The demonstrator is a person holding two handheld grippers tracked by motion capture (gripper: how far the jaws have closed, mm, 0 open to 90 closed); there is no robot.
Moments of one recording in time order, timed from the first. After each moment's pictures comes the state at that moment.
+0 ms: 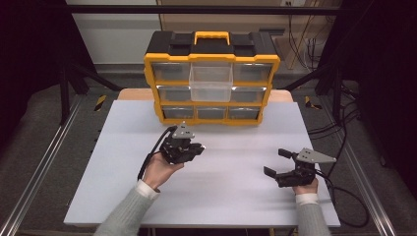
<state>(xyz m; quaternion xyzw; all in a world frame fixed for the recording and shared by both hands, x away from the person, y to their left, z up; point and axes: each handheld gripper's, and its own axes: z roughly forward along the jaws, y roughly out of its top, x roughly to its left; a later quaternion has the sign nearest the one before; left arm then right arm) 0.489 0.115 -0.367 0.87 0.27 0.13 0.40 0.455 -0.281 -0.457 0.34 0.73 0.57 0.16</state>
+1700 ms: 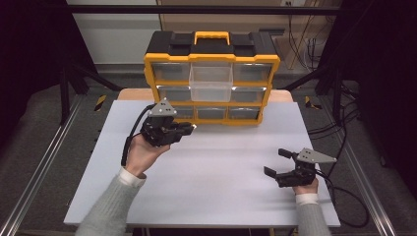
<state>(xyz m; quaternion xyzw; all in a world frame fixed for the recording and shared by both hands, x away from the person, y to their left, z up) 0.490 0.143 -0.291 0.84 0.27 0.15 0.45 0.455 -0.281 -0.457 0.34 0.73 0.57 0.16</state>
